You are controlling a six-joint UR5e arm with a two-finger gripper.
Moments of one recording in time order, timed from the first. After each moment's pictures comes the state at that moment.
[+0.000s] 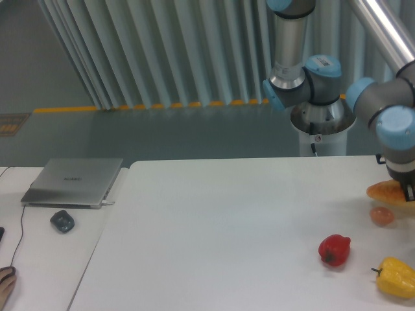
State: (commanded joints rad) arm 2.59 -1.79 -1.65 -1.32 1.75 1.97
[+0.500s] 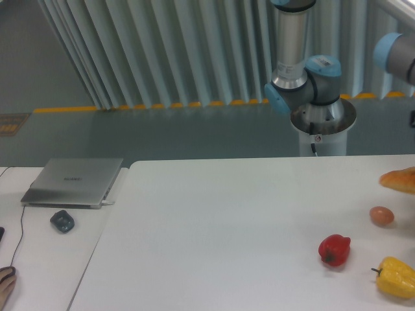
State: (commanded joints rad) arm 2.83 -1.76 -1.55 -1.36 1.58 2.18
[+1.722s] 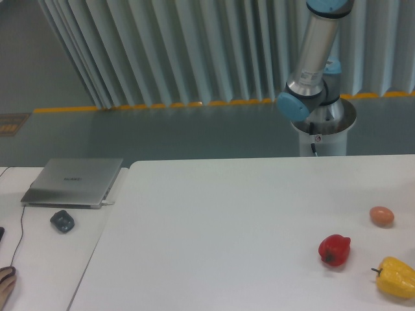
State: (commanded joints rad) arm 3.11 -1.86 -1.54 -1.25 1.55 2.73
